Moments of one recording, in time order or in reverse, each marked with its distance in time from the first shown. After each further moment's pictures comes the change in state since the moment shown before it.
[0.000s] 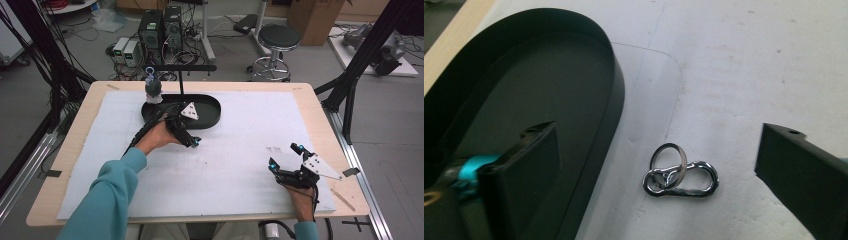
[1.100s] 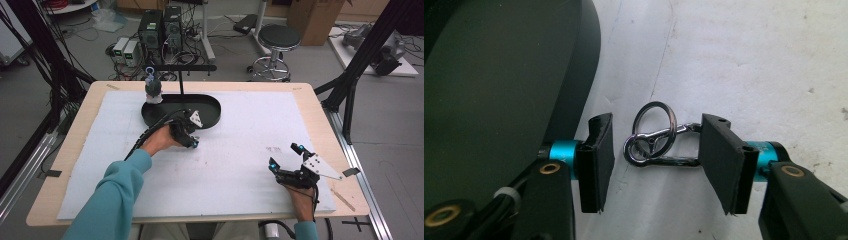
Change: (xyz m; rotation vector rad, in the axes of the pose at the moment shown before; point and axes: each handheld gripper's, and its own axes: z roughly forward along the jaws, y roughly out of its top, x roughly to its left) left arm -0.007 -0.004 0.020 0.196 -0.020 0.014; right arm 0.000 0.000 0.000 -0.001 -0.002 0.011
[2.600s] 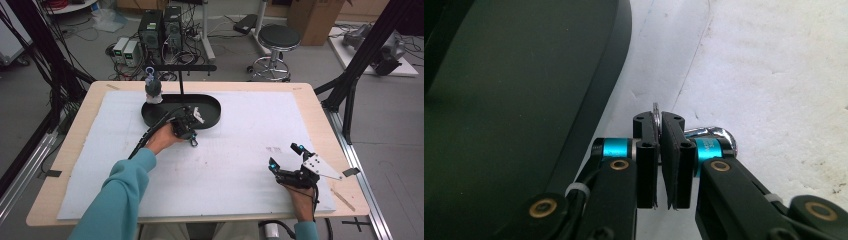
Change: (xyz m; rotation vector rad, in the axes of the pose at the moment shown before) left arm 0.005 0.007 -0.001 0.056 0.066 -0.092; right arm 0.000 0.000 0.000 0.000 0.002 -0.002
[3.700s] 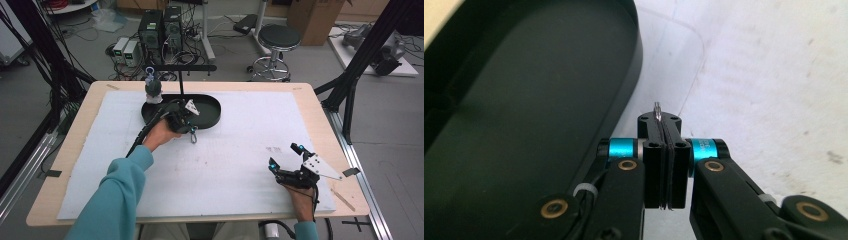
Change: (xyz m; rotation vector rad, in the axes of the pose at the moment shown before) left arm 0.013 -0.002 -0.031 -0.139 -0.026 -0.086; right arm 0.000 0.000 0.000 -0.001 -0.001 -0.003
